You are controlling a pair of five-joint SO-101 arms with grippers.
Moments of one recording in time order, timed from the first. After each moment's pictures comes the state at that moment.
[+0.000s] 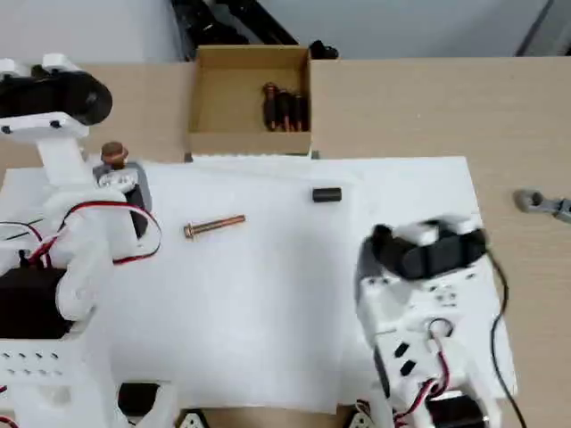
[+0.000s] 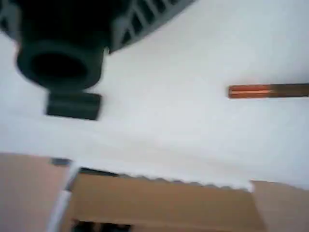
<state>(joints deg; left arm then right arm) -3.7 -40.9 3.5 86.8 11.0 -15.4 -102.7 66.1 65.2 -6.9</state>
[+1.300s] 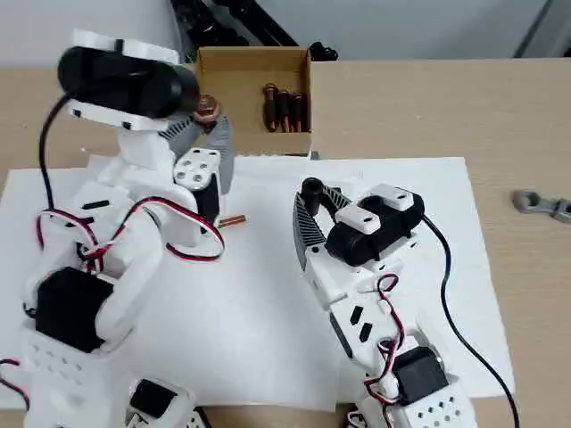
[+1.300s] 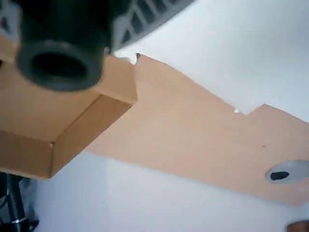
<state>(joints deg) 18.6 -40.9 3.5 69.2 11.0 -28.6 -84.3 72.8 25.2 -6.9</state>
